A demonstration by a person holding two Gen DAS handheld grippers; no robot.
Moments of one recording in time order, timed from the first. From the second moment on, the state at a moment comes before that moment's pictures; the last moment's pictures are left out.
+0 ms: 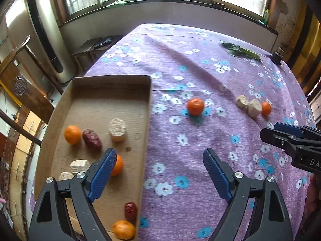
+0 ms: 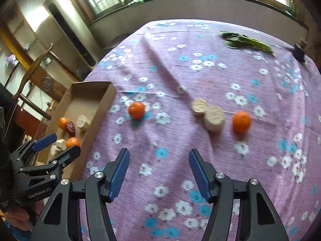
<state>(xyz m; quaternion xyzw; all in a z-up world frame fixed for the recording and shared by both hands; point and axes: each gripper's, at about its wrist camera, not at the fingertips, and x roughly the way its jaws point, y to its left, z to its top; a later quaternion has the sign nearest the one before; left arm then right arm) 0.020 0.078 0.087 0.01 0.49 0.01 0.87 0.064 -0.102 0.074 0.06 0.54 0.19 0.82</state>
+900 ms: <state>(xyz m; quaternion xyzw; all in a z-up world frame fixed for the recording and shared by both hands) 0.094 0.039 0.056 -0.02 0.52 -0.03 0.86 0.070 -0.170 0.050 0.08 0.55 0.16 0.81</state>
